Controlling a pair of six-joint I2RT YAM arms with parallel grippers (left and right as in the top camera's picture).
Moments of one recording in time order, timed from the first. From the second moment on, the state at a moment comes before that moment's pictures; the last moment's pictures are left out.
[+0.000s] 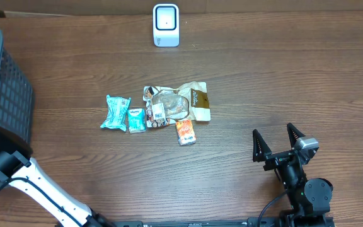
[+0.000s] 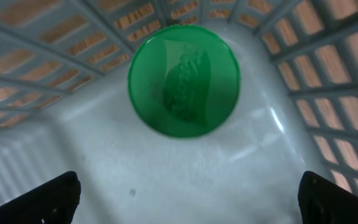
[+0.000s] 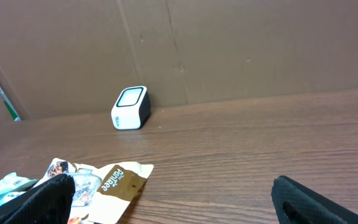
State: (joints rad) left arm 0.75 2.49 2.62 -1.34 -0.17 -0.38; right arm 0.07 0.01 0.02 -0.02 -0.17 0.20
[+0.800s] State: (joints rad) left arm 0.76 2.54 2.60 -1.17 -0.21 -0.30; right arm 0.07 0.01 0.02 -0.02 -0.17 0.20
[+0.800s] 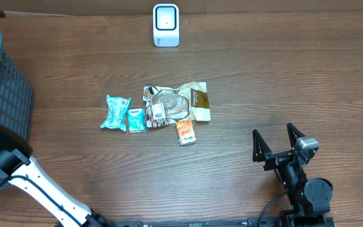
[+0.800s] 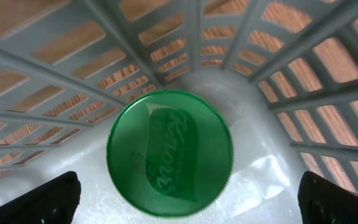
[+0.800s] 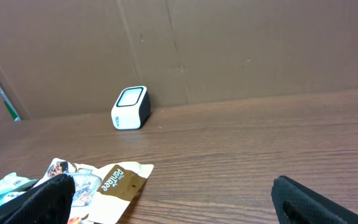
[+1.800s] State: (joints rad) left arm 0.77 2.55 2.45 -1.05 -0.21 -0.29; right arm 0.07 0.01 0.02 -0.02 -0.17 0.20
